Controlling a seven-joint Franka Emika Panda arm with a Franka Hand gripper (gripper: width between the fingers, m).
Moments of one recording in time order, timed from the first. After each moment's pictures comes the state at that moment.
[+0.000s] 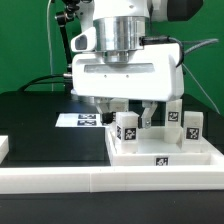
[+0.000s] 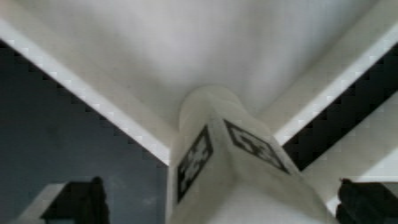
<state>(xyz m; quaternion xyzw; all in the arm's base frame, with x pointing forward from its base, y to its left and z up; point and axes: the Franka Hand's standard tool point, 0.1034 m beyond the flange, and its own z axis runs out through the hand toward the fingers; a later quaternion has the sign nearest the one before) 0.580 0.005 0.071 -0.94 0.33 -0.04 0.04</state>
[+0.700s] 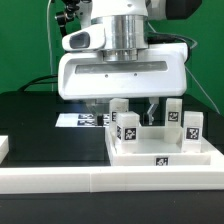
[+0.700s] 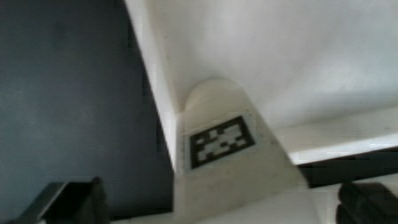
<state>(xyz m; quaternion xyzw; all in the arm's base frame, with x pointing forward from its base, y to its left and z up) 0.583 0.001 0.073 -1.00 0.02 -0.05 0.02</state>
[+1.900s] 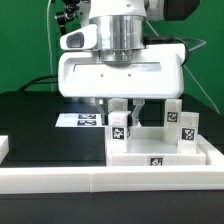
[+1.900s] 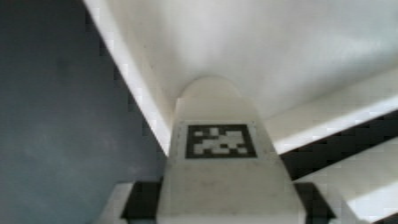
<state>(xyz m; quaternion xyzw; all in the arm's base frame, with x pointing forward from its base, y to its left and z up) 0.582 -0.004 0.072 -0.96 0.29 -0.05 0.03</state>
